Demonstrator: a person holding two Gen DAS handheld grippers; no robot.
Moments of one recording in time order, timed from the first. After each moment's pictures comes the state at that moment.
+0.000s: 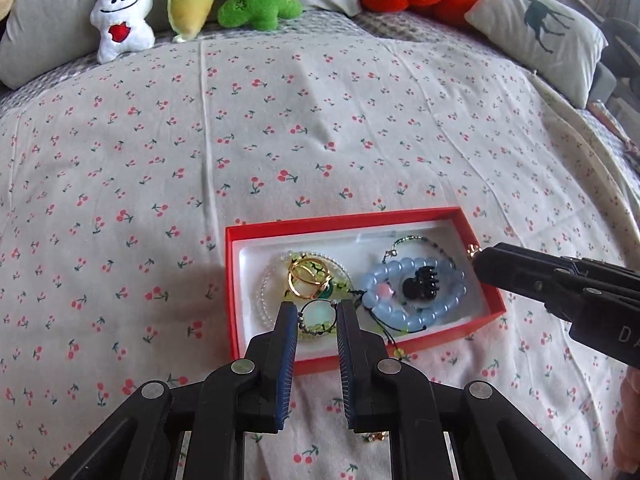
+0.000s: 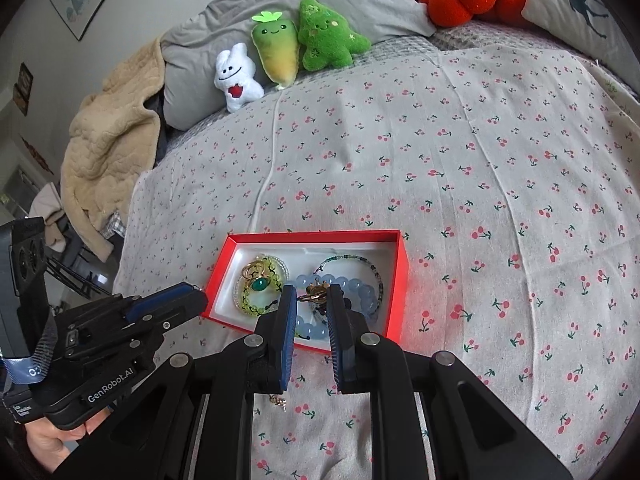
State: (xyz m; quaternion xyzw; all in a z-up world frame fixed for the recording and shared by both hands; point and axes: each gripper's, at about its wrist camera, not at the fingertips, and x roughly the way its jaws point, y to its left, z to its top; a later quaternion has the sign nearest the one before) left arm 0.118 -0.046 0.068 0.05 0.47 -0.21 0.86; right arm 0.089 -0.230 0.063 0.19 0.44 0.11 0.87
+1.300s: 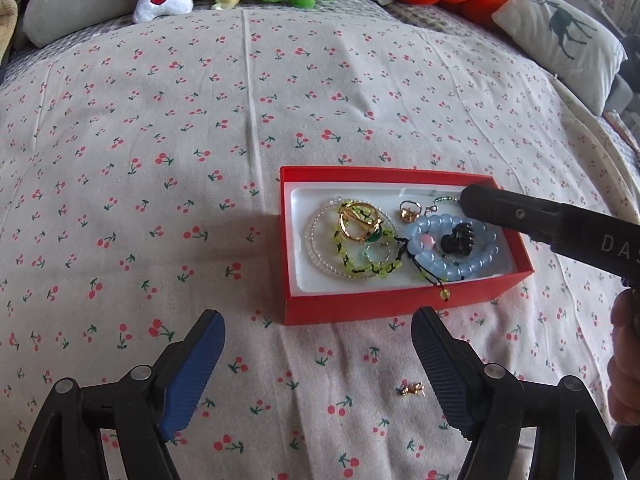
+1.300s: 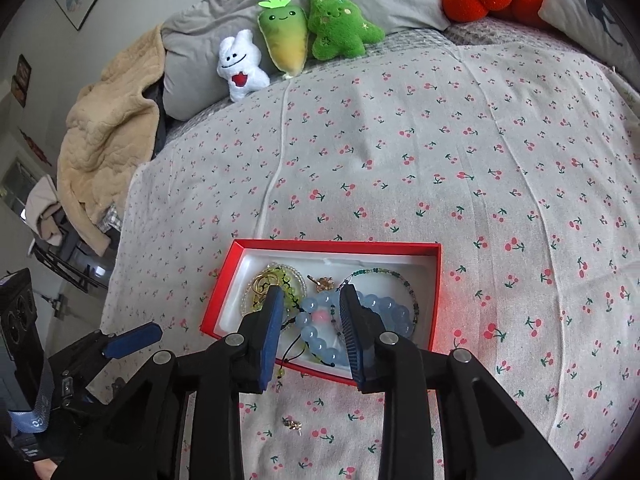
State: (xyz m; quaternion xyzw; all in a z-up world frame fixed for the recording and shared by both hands) left arm 0.093 -0.004 0.058 0.02 0.49 -0.17 0.85; right arm 0.113 -0.204 0.059 0.17 0.45 0.12 0.87
